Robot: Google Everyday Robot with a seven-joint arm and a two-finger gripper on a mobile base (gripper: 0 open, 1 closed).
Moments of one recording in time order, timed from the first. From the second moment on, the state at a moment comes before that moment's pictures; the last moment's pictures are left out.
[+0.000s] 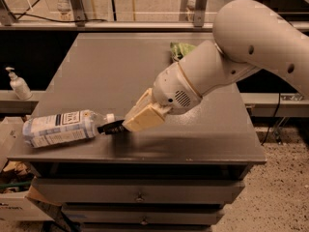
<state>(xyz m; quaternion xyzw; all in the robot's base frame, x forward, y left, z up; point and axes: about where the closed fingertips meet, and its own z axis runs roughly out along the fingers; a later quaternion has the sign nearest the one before) 0.428 0.040 0.888 -0.60 0.67 0.36 0.24</state>
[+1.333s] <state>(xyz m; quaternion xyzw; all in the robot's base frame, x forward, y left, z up) 0.452 0.025 0.875 -0.60 0.69 0.30 0.26</state>
